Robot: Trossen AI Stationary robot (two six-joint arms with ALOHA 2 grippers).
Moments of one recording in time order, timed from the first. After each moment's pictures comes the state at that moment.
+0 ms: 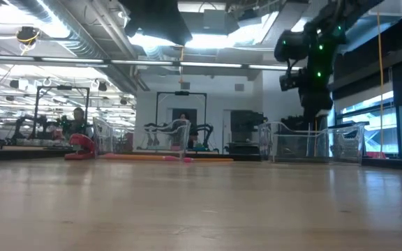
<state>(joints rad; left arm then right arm) -0.19 1.41 1.05 -0.23 -0.76 -0.38 -0.57 1.37 0.94 -0.76 0.46 -0.33</state>
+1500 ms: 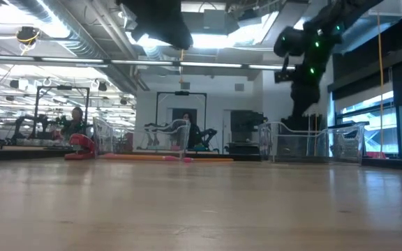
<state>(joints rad) -0.11 1.39 1.07 -0.25 -0.65 -0.36 -0.66 1.37 0.93 -0.63 0.27 -0.37</state>
